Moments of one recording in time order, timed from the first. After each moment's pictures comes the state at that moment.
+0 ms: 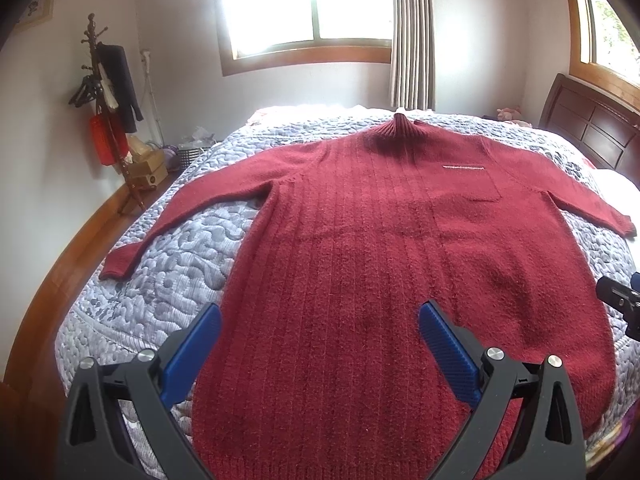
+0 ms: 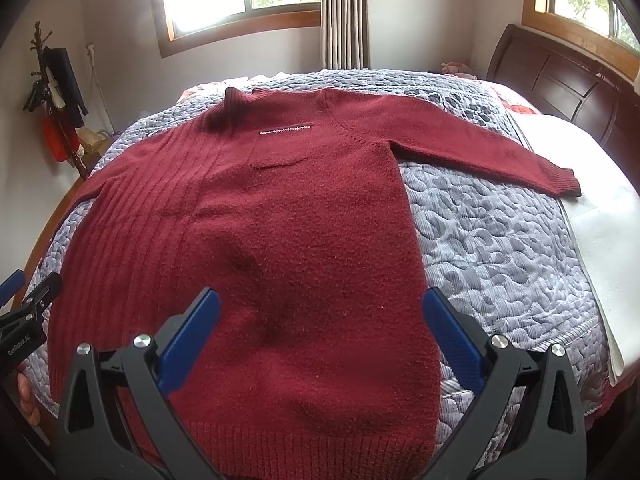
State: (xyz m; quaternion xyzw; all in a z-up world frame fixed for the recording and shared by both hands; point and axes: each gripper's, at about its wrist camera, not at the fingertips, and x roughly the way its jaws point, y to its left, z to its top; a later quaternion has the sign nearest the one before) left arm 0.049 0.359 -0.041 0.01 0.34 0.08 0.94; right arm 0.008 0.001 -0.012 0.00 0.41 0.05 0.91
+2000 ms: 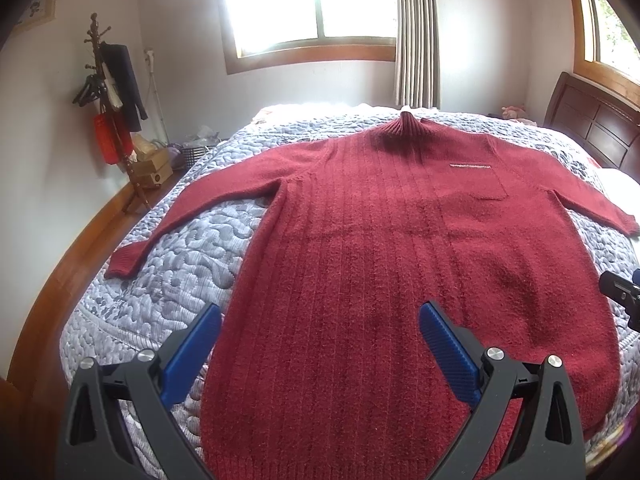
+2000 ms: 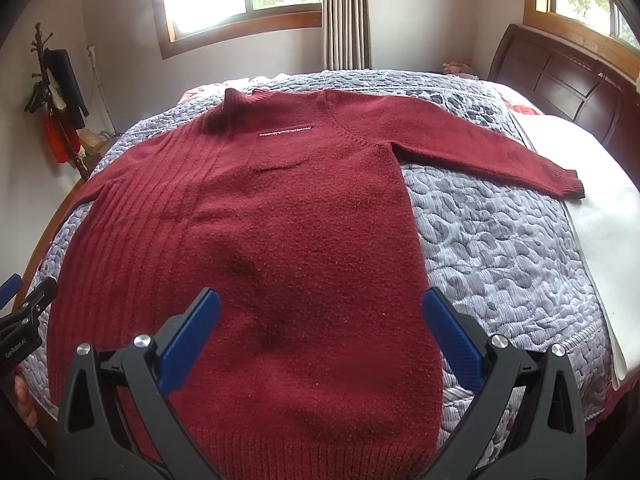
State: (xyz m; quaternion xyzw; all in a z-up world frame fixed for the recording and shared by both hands) left arm 0.051 0.364 -0.042 0.01 0.35 0.09 0.93; right arm 0.015 0.001 -0.014 0.00 0.41 0.06 0.91
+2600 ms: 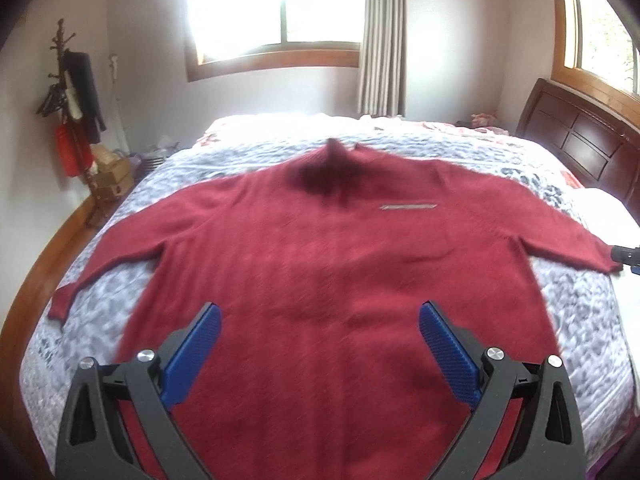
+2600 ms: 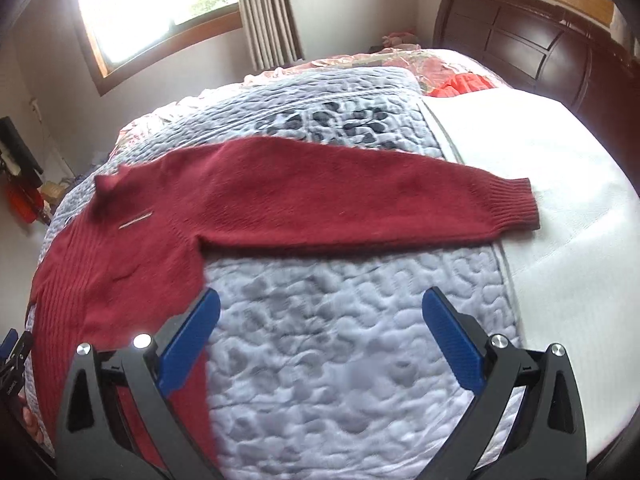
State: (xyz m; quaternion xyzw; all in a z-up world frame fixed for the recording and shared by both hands) left arm 0.160 0.266 -0.017 -0.01 0.34 0.02 0.94; right arm 0.161 -0.218 0.009 0.08 0.44 -0.01 0.89
